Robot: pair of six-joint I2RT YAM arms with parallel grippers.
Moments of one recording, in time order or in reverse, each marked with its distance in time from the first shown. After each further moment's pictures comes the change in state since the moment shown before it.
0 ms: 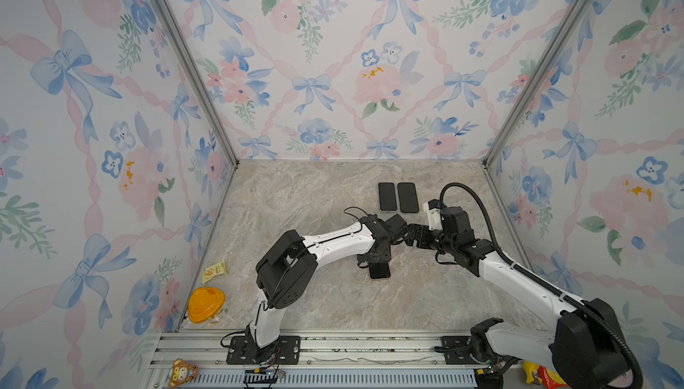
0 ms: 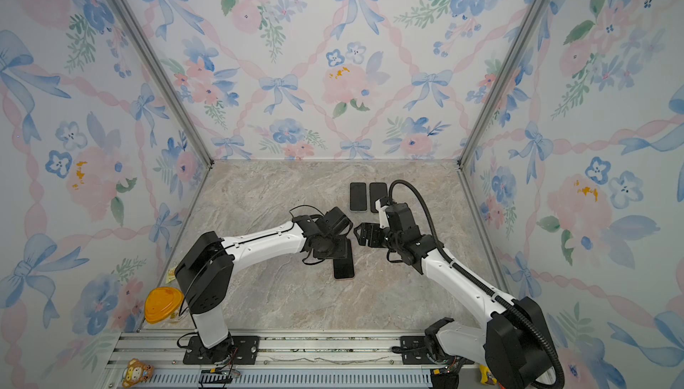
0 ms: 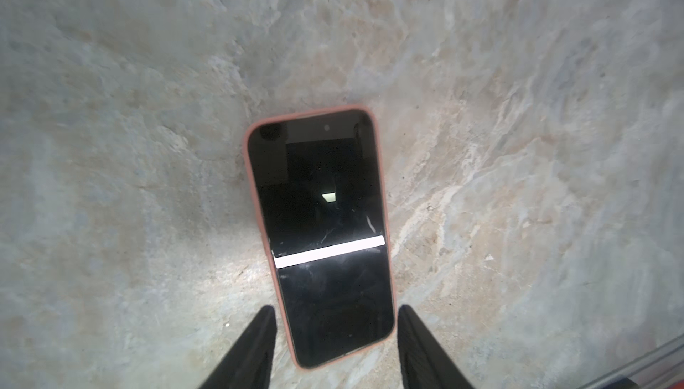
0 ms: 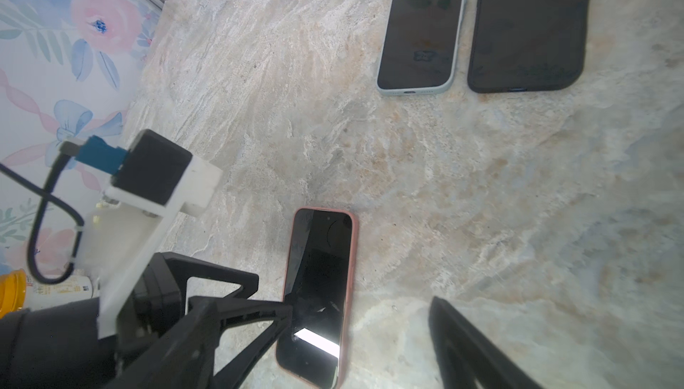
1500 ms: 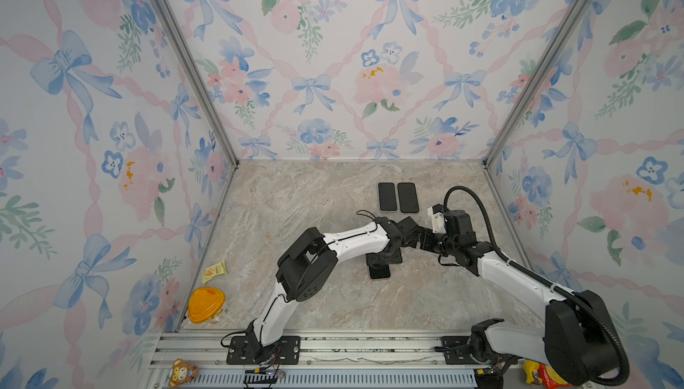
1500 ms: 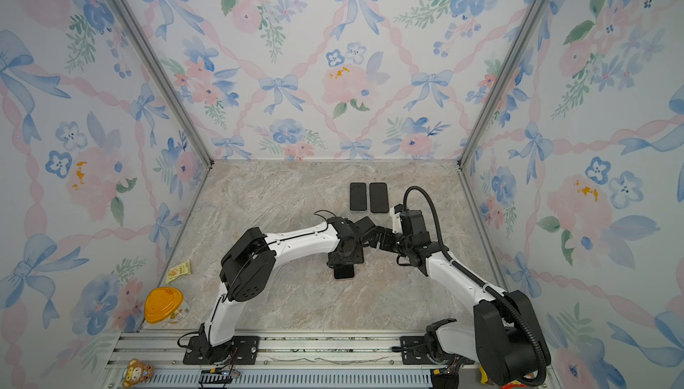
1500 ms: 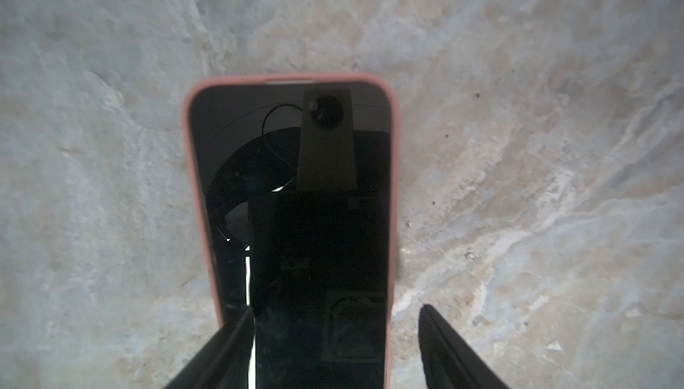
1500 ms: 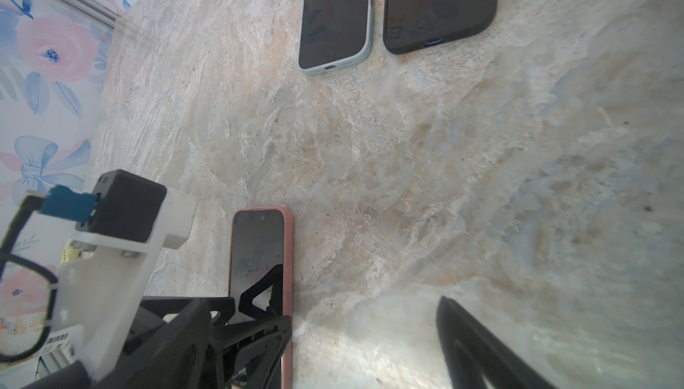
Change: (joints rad) left arm -0.090 0.260 0.291 -0.214 -0.116 -0.184; right arm -0.149 0.047 -0.127 0.112 -0.083 0.018
